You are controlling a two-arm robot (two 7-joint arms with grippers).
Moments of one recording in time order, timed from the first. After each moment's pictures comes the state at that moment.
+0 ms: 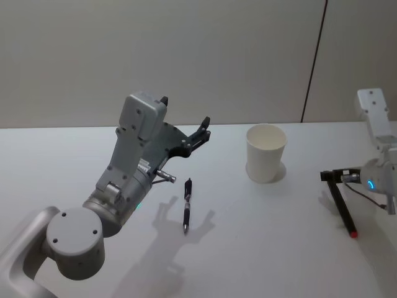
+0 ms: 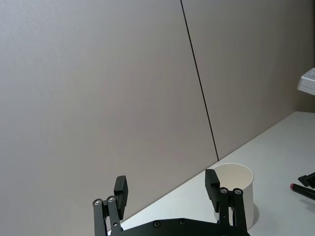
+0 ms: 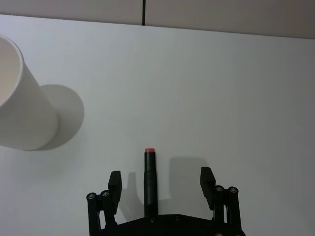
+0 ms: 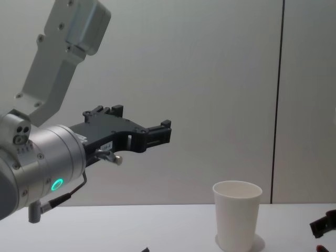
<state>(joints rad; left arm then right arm) -0.24 0.38 0.45 -1.63 -0.20 0.01 -0.01 0.46 0.15 -0.18 -1.26 0.16 0.90 -0.04</state>
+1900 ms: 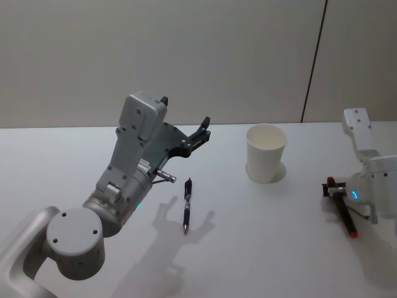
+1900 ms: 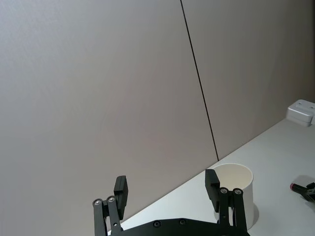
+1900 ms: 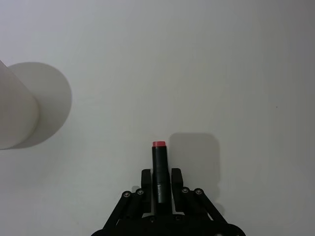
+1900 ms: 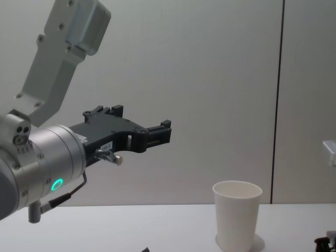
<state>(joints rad) -0.24 0.38 0.45 -1.63 -0.20 0.01 -0.01 0.55 0.09 -0.17 -1.00 0.14 0.82 -0.05</state>
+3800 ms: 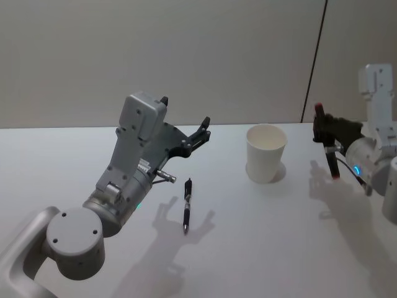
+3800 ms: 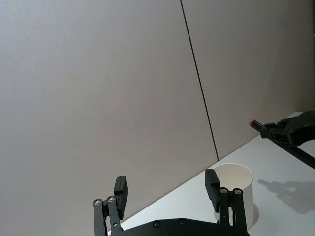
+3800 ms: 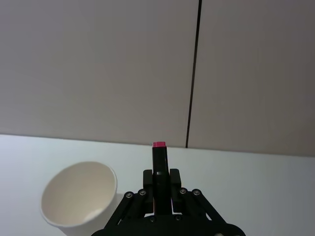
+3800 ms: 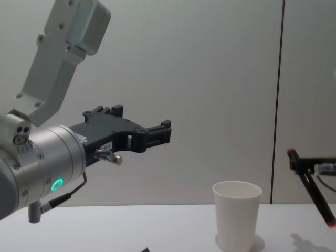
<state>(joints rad) -0.24 0.38 0.45 -1.63 -0.20 0.01 -0.01 0.41 0.11 -0.15 -1.26 0.15 0.34 0.08</state>
